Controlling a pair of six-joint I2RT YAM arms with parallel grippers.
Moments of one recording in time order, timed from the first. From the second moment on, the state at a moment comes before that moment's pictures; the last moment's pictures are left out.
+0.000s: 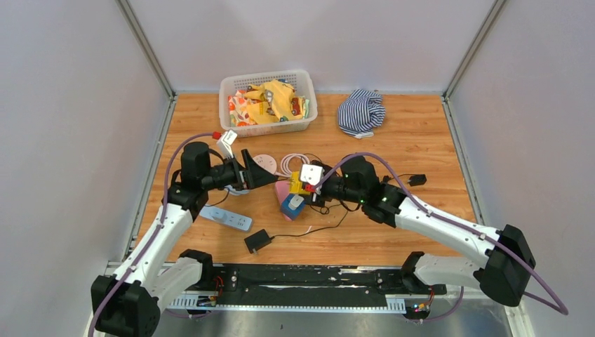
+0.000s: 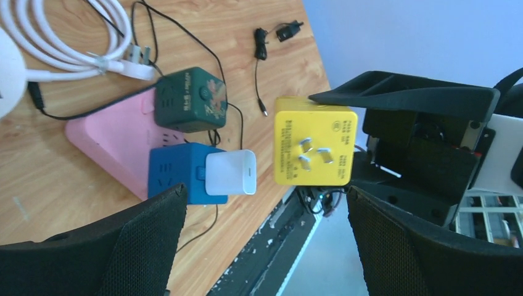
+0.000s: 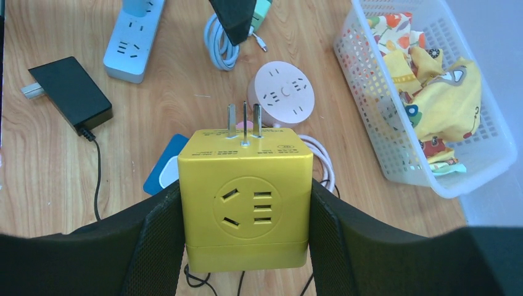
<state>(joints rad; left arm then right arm) -0.20 0.92 0.67 -0.15 0.79 -0.65 0.88 1.13 0.82 -0.02 -0.29 -0.58</state>
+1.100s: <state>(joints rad) -0.34 1.05 0.67 -0.05 0.86 -0.73 1.02 1.29 0.90 0.05 -0.25 -0.59</state>
